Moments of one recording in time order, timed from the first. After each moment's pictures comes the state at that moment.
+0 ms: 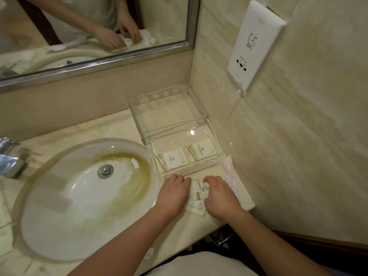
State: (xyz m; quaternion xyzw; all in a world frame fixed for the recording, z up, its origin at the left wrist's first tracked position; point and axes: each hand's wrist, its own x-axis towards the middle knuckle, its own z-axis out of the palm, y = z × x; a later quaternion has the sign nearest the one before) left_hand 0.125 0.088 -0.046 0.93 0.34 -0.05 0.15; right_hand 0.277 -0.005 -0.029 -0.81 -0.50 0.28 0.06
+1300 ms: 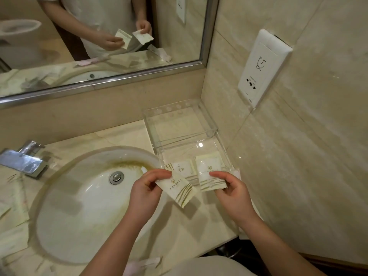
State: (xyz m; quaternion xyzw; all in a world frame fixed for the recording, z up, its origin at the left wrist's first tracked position) left_hand 0.056 0.113 0.035 0.60 0.45 0.37 0.56; right_hand 0.272 0.007 0.037 -0.66 -0.36 0.40 0.53
